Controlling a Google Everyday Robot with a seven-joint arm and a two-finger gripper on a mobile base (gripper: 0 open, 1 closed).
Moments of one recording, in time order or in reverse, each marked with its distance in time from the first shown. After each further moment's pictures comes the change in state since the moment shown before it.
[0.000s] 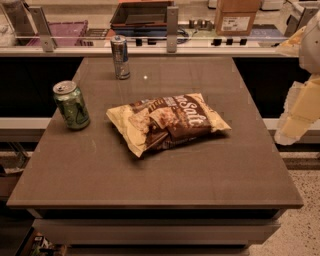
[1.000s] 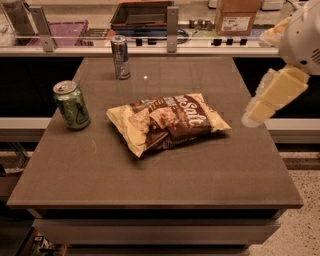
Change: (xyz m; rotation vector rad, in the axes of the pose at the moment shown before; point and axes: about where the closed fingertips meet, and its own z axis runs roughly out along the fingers) arm -0.042 -0.023 0.011 0.075 -0.199 0.066
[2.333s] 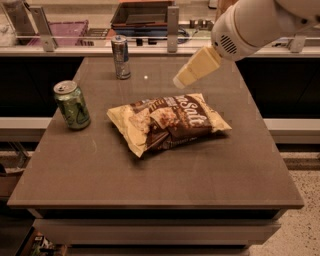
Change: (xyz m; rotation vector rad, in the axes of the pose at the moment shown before) arm -0.077 -0.064 0.086 0.150 -0.149 0.338
